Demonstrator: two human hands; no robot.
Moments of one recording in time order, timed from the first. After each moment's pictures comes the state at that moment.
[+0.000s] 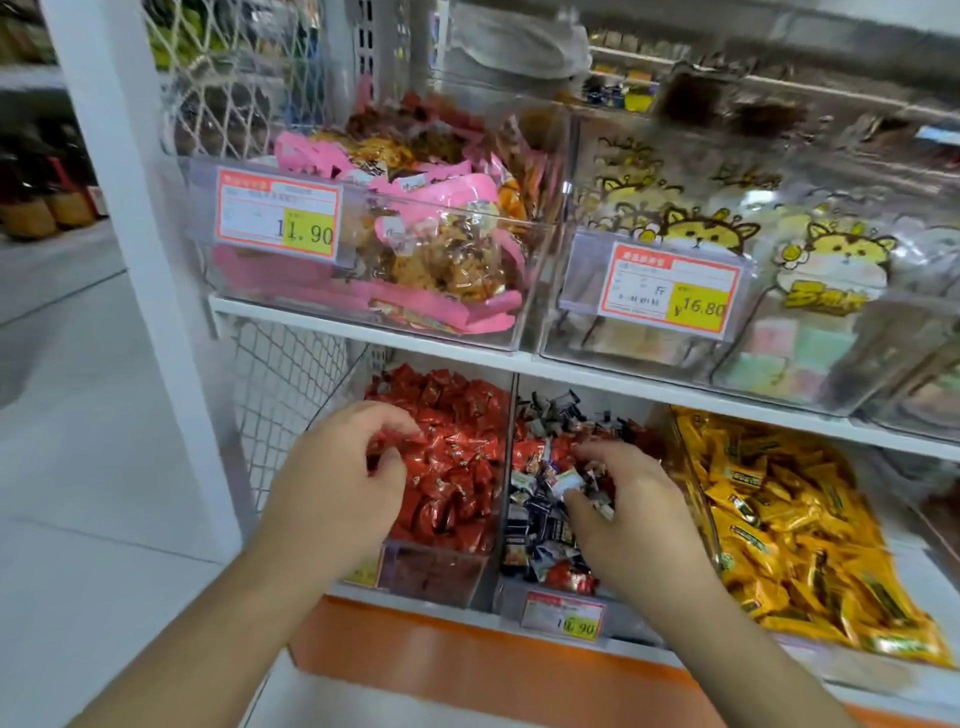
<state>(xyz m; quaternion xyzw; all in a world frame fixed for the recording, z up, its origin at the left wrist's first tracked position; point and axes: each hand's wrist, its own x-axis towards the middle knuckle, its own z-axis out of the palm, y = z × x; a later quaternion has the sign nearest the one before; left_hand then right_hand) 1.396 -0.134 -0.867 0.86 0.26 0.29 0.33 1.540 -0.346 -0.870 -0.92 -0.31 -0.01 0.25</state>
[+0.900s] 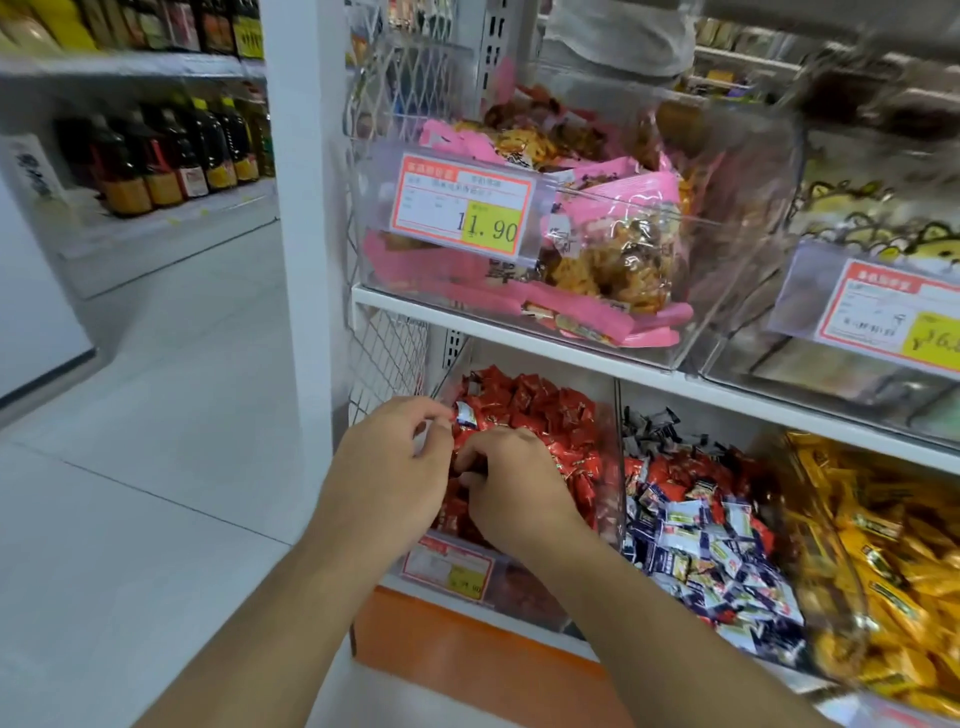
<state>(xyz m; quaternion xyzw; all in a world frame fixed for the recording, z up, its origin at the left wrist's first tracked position) 1.373 -0.083 -0.880 0.81 0.34 0.30 0.38 1.501 -0.162 -0.921 -0.85 -0.48 0.03 0.22</state>
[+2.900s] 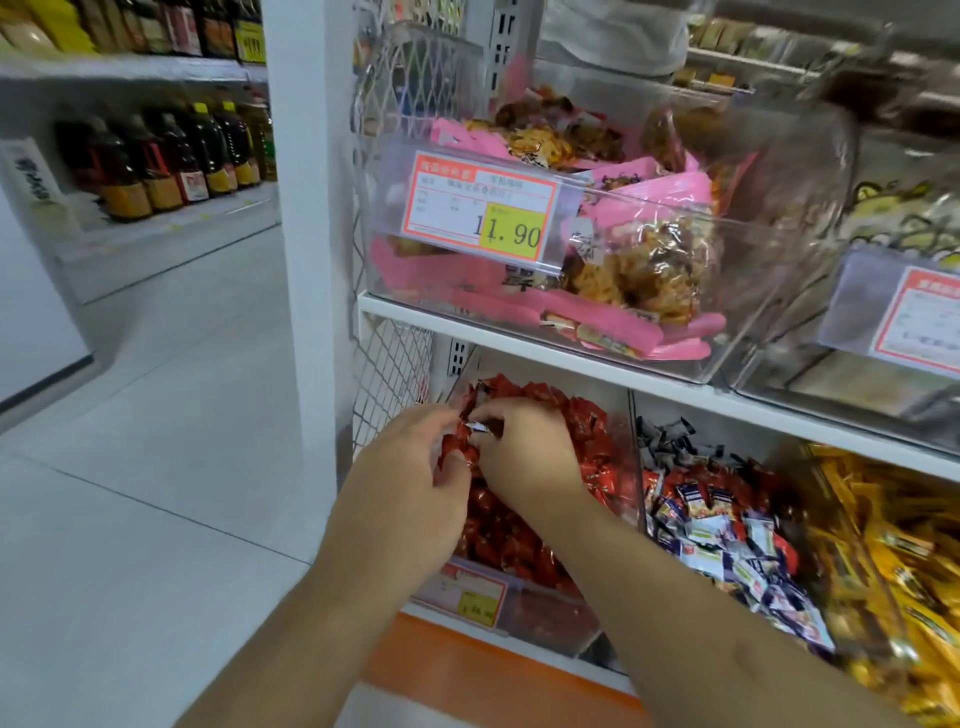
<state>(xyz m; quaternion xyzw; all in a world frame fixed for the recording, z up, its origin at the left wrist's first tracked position) 1.376 -0.081 -0.887 0.83 0.31 0.28 0.35 1.530 -0.124 -0.911 -0.87 -0.40 0.02 0.27</state>
